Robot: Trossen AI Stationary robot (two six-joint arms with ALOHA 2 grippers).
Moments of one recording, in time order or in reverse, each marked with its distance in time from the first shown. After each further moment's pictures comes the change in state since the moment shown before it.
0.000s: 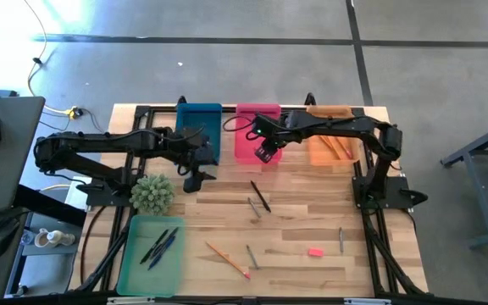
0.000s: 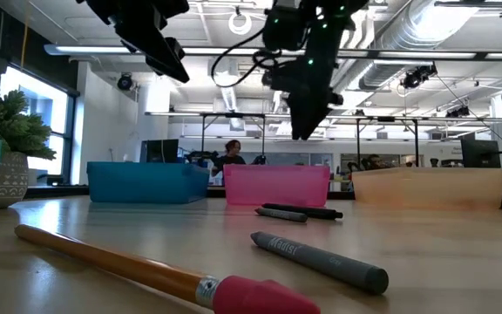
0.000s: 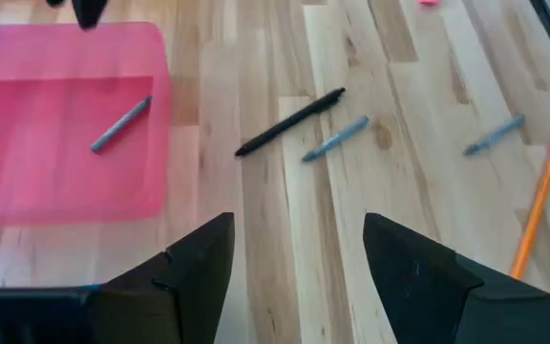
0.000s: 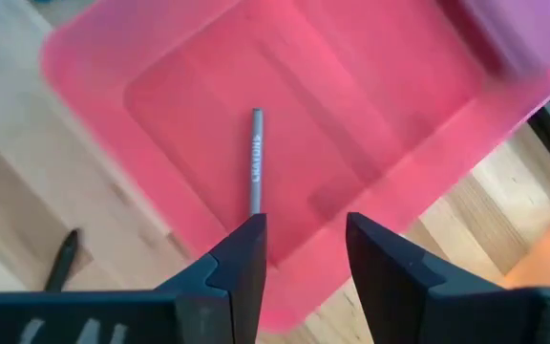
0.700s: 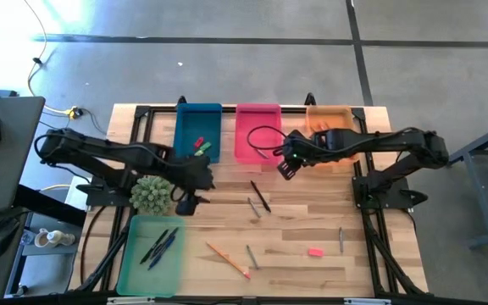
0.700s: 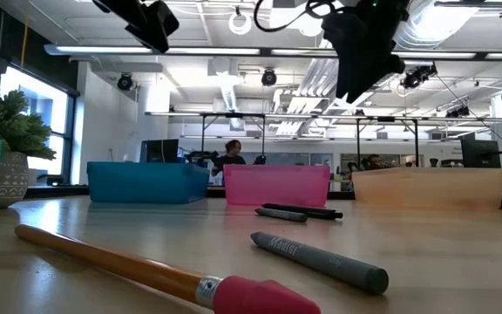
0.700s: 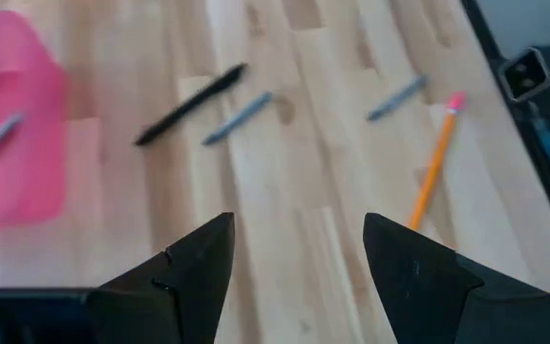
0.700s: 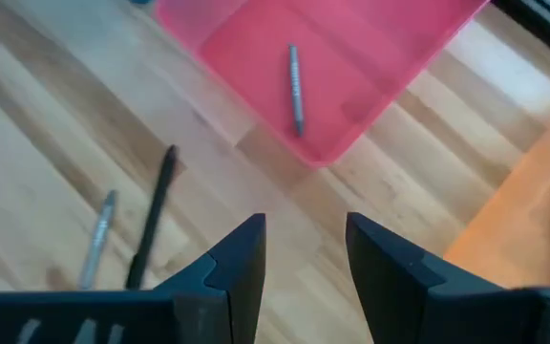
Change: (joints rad) left arm -0.296 0.058 0.129 -0.162 -0.096 -0.139; right arm 0.214 -0.405 -0.279 -0.024 0.046 0.339
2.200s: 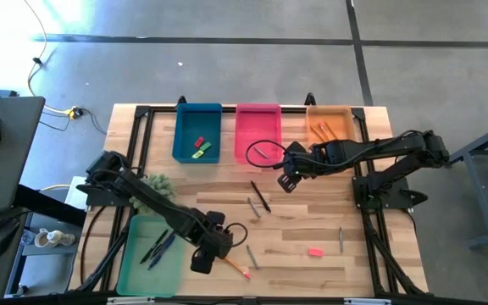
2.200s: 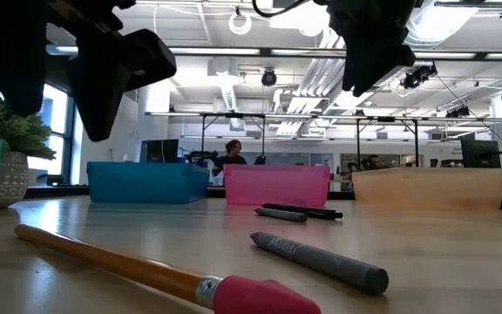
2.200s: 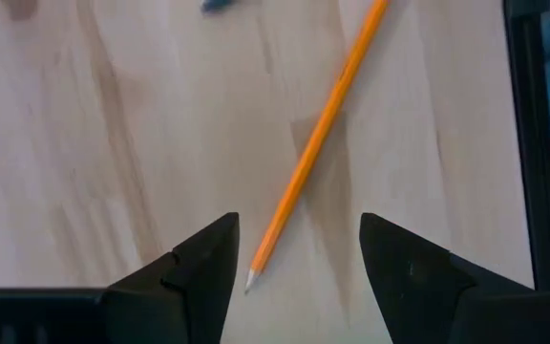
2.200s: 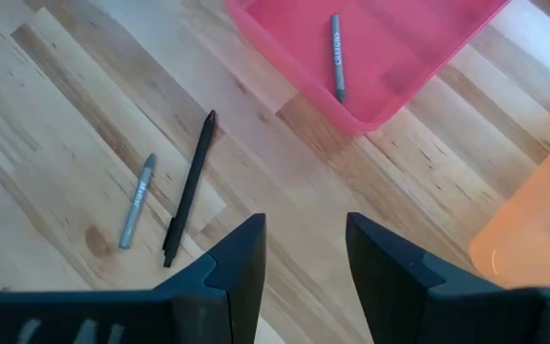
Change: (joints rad) left arm -0.383 0.583 0.231 0.002 -0.062 -0.347; right arm 0.137 0.004 0.000 -0.019 0.027 0.102
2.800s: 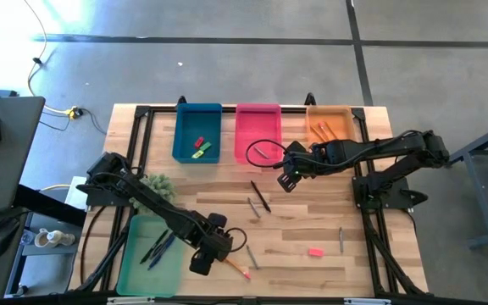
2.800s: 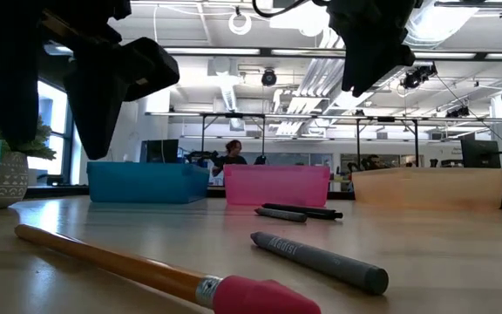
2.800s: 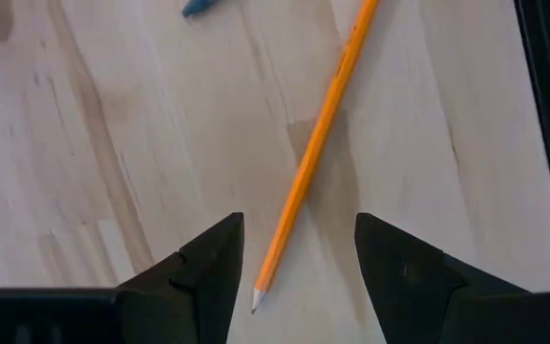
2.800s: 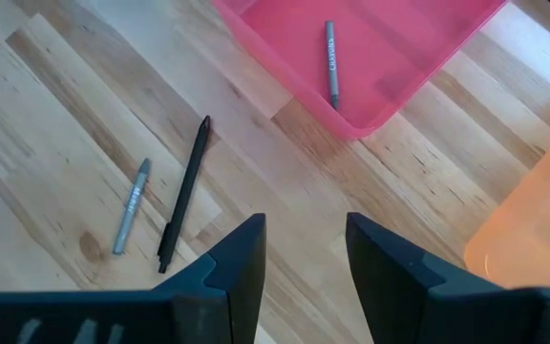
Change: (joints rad) left arm -0.015 0.013 -0.041 0.070 -0.022 0.071; right arm 0.000 0.000 0.000 0.000 0.014 -0.003
